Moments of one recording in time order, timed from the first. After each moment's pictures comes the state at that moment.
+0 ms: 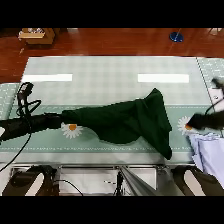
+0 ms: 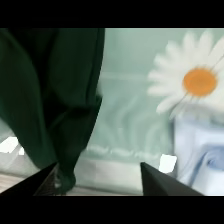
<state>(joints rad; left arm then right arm) -0.03 -0.55 0.53 0.99 -1.05 -1.33 -0.31 -0.76 0.82 -1.35 1.59 1.27</state>
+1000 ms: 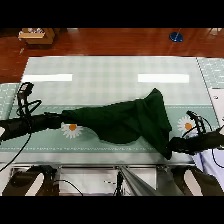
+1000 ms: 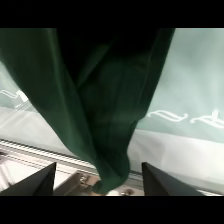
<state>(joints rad) -0.03 -0.55 0.53 0.99 -1.05 -1.32 -0.32 -0.70 0.42 -1.17 1.52 1.32</state>
